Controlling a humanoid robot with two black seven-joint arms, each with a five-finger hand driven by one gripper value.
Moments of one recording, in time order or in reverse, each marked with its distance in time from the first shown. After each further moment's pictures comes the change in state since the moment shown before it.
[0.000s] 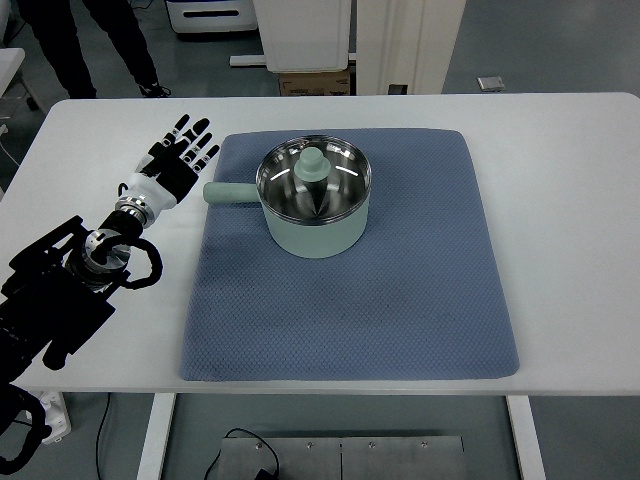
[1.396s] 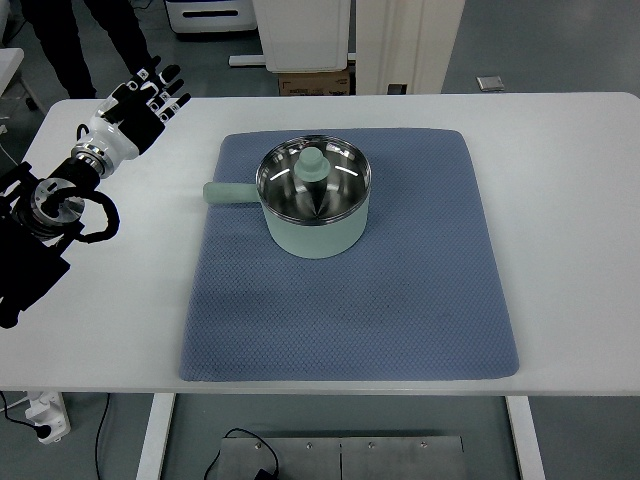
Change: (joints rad) left arm -0.126 0.126 0.096 -0.001 -0.057 -0.038 0.052; right arm 0.000 0.000 0.000 0.000 0.000 0.000 0.000
